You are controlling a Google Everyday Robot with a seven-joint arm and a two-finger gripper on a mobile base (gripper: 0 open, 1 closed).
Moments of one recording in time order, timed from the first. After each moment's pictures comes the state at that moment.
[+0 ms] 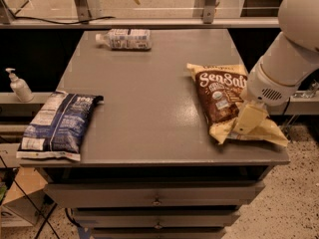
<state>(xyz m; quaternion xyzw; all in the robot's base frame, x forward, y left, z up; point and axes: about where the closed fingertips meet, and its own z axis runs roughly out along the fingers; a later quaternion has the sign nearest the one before) 0.491 -0.211 0.845 -0.55 0.83 0.00 0.12</state>
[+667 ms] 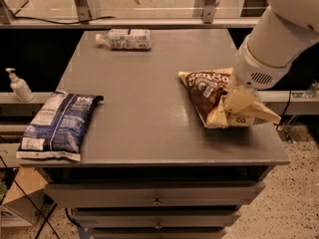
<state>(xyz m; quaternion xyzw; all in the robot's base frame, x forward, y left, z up) 0.495 -0.173 0.893 -0.60 0.78 -0.03 0.15</state>
